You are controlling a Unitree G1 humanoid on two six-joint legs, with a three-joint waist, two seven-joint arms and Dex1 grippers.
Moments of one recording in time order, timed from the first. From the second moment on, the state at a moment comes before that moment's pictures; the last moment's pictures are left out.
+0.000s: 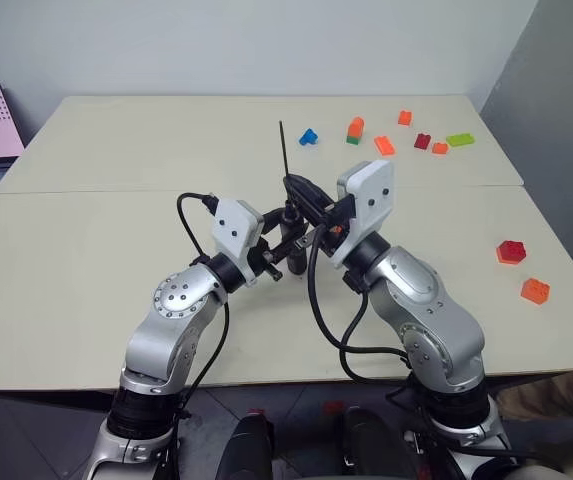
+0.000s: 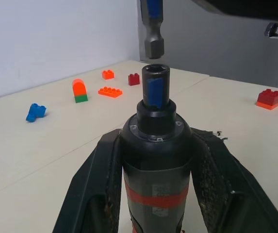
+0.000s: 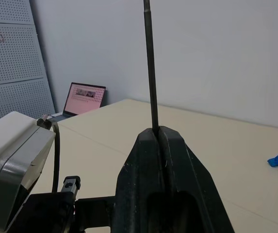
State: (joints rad) left arm -0.32 0.35 -0.07 -0.35 -0.31 0.39 -0.49; right arm -0.48 -0.02 0.26 -0.53 0.25 0.60 0.20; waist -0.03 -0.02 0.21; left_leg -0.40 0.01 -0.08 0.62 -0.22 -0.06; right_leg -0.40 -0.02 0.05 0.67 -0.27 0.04
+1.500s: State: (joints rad) left arm -0.34 0.19 -0.10 -0.31 -0.11 0.35 -0.26; right arm -0.62 -0.04 0.16 -0.15 0.30 0.26 0.48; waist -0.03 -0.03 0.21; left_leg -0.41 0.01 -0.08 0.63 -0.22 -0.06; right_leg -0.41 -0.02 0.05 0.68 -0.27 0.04
